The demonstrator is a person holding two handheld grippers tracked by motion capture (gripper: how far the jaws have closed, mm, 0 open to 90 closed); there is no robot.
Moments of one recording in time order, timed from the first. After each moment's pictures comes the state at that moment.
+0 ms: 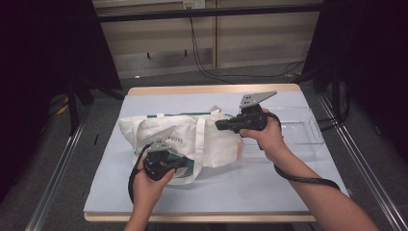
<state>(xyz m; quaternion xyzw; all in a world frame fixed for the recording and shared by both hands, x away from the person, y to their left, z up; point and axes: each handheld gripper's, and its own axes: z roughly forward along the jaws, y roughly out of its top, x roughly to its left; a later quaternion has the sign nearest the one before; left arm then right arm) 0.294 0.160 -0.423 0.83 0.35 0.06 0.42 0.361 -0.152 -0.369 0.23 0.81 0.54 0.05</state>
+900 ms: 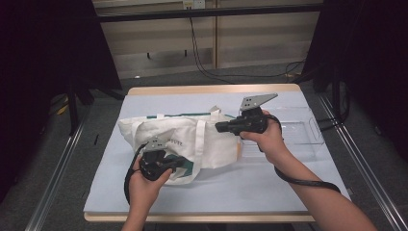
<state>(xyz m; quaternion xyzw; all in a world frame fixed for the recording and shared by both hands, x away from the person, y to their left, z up) 0.287 0.168 -0.410 0.83 0.36 0.06 0.43 0.356 -0.151 -0.371 0.23 0.81 0.54 0.05</state>
